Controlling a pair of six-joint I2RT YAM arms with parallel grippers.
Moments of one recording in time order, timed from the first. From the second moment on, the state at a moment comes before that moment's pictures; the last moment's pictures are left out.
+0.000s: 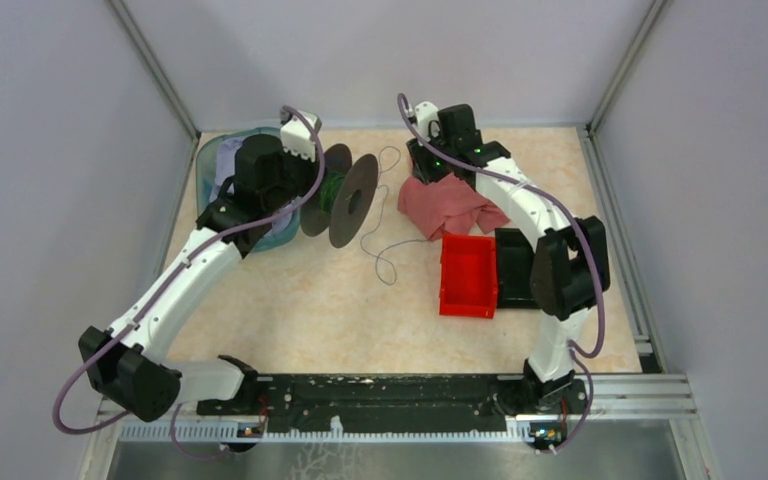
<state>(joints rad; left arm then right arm) -0.49 1.27 1.25 -0.26 -0.02 -0.03 0.42 1.84 1.64 -0.44 -0.22 -0.18</state>
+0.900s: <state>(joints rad) -0.44 1.27 1.35 -0.34 0.18 -0.16 0.29 1.83 1.23 0.14 -0.82 0.07</state>
